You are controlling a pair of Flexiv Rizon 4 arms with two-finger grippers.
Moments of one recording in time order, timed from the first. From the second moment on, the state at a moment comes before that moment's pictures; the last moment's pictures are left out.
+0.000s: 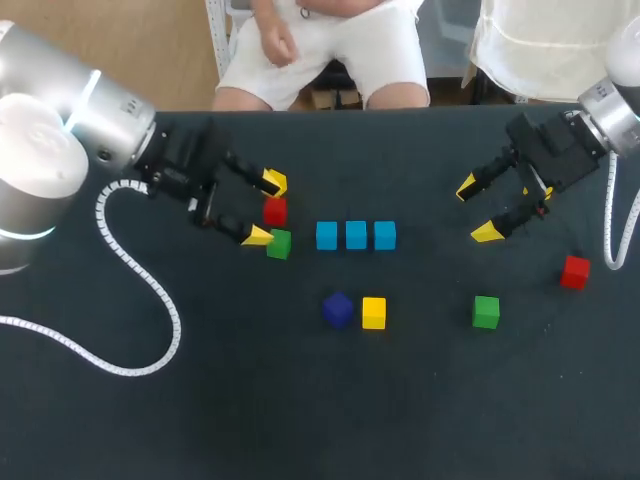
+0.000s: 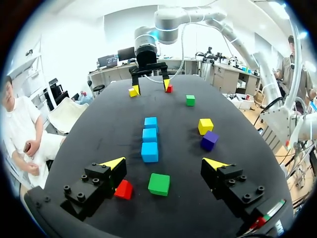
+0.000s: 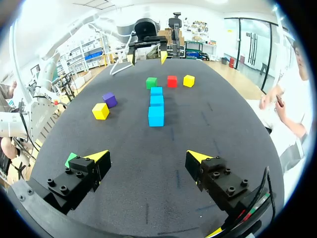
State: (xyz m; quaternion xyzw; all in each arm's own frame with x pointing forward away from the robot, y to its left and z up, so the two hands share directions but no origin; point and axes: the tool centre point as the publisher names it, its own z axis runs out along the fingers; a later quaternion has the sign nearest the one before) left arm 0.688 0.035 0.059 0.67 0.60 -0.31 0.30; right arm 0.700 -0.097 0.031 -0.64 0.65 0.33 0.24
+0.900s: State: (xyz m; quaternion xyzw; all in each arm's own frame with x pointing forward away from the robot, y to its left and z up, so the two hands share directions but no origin) left arm 0.698 0.035 0.062 0.67 0.60 -0.33 0.29; right arm 0.703 -0.101 0.032 -0.64 0.66 0.32 0.24
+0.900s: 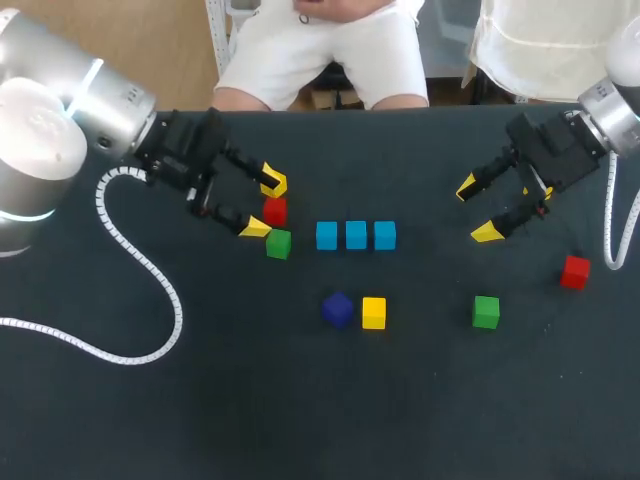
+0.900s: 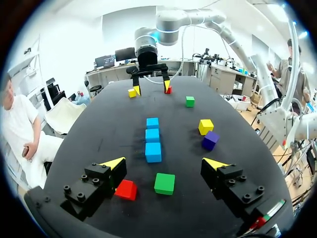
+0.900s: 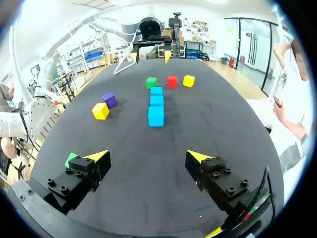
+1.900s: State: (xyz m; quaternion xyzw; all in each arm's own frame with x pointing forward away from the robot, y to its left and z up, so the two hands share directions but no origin) left arm 0.698 0.036 0.062 0.67 0.60 -0.33 0.29; right arm 0.561 -0.129 0.034 -0.60 0.72 0.29 0.17
